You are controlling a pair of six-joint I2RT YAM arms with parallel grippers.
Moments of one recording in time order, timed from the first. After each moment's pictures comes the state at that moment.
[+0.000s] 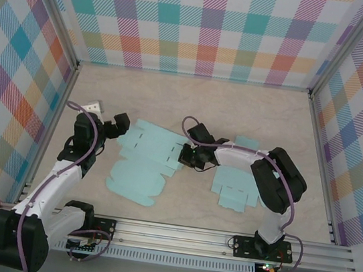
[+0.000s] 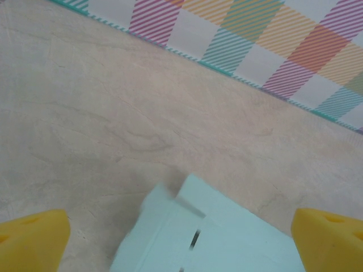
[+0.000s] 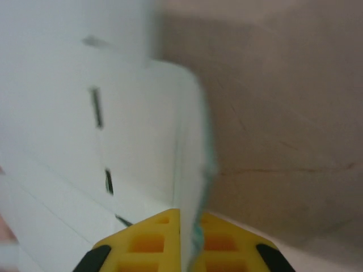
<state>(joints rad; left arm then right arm) -0.10 0.96 0.56 -0.01 -0.01 -0.43 0.75 1.84 1.08 -0.29 -0.24 0.88</state>
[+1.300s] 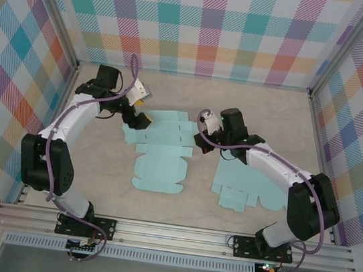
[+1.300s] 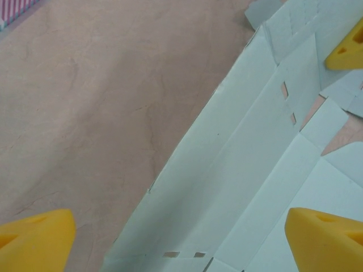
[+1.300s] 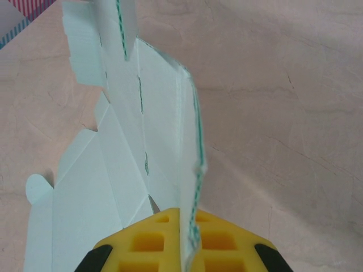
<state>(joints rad) -0.10 1.61 1.36 -0.75 0.69 0.75 0.55 1.52 1.00 -0.20 -0.43 -0.01</state>
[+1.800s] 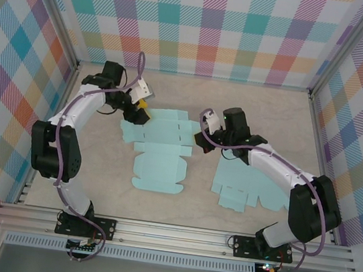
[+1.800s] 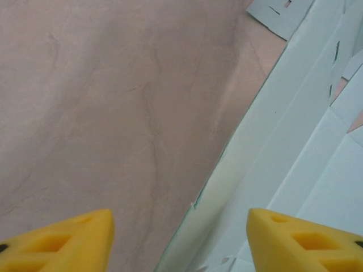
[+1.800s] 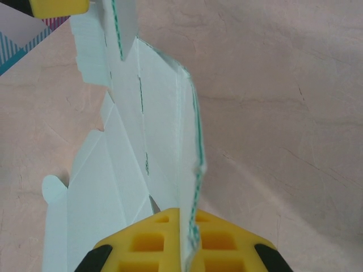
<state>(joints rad) -0.10 1.75 1.49 -0.89 0.67 0.85 0.53 1.50 0.99 -0.18 -0.49 -0.01</state>
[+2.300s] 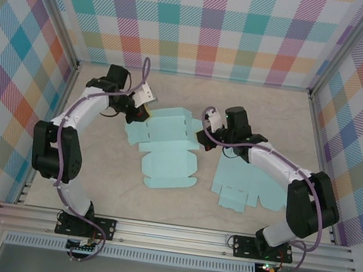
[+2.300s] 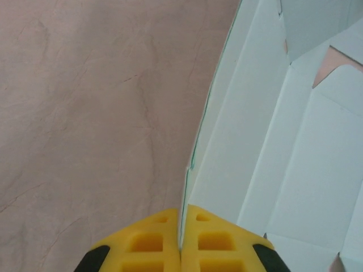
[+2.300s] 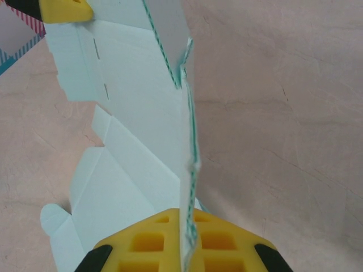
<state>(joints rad) -0.14 1.73 1.43 -0.82 0.60 0.83 0.50 1.54 0.99 -0.15 -0.49 0.00</state>
